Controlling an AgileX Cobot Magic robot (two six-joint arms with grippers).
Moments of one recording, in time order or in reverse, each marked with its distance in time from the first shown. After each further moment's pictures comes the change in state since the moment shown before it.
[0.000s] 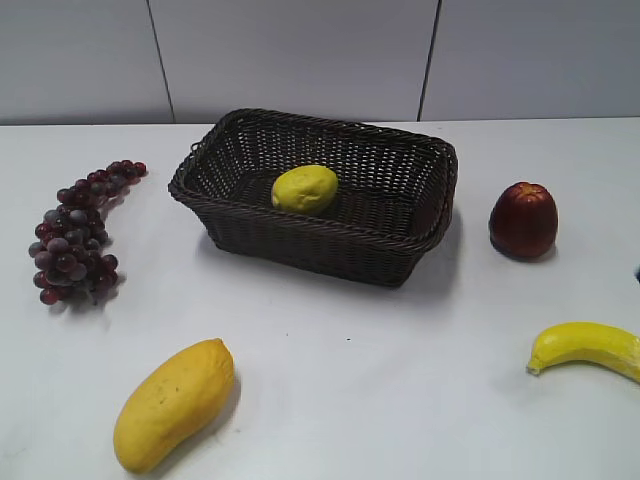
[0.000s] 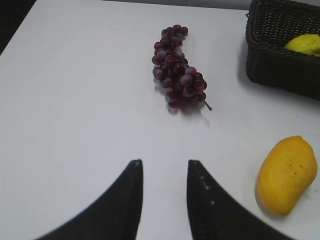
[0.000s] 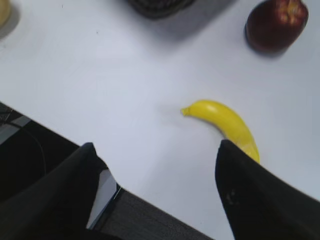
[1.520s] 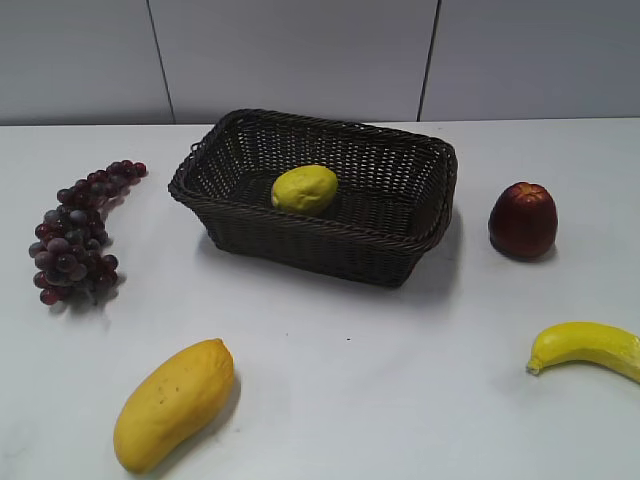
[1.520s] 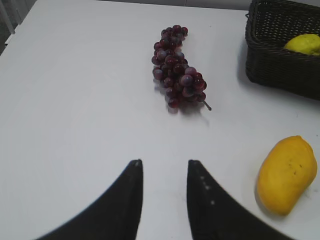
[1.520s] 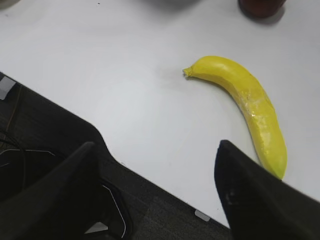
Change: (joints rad) left arm 0.000 0.000 0.000 0.000 0.000 0.000; right arm -0.009 -0.826 0.619 -0.006 -0.158 0.006
